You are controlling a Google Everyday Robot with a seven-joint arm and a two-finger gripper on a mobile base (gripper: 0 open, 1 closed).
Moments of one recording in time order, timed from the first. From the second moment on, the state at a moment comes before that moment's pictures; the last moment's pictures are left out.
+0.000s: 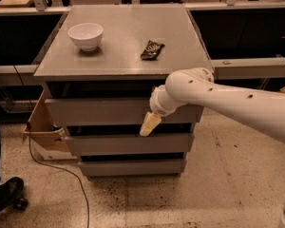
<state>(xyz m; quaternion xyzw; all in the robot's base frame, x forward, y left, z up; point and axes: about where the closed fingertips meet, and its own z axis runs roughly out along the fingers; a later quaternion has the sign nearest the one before) 0.661 -0.030 0.675 -0.61 0.73 0.02 0.31</state>
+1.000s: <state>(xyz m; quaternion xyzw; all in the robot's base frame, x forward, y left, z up) 0.631 -0.039 0.671 -0.62 0.73 0.05 0.28</state>
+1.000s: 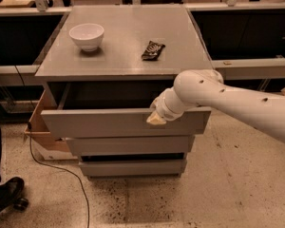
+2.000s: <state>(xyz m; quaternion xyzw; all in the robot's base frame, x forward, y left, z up) 0.596 -0.032 0.687 -0.64 0.72 0.08 0.26</state>
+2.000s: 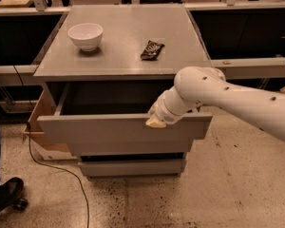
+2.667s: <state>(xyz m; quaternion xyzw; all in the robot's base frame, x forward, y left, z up) 0.573 -0.031 0.690 -0.64 0.72 0.10 0.24</state>
